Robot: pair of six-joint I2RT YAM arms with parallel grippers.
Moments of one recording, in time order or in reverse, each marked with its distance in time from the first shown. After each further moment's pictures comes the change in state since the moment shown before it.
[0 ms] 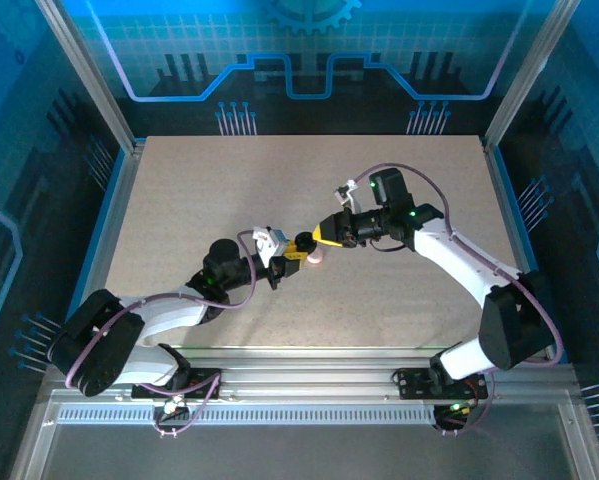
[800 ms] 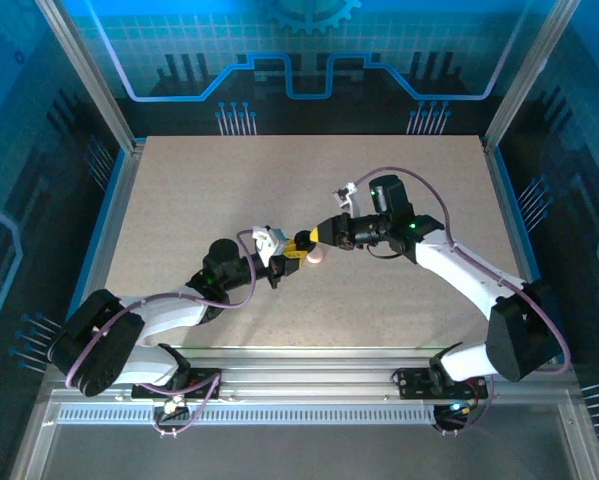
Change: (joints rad) left arm 0.000 0.000 0.000 0.007 -0.013 -0.001; right arm 0.037 -0.063 -0.088 0.149 0.077 0.042
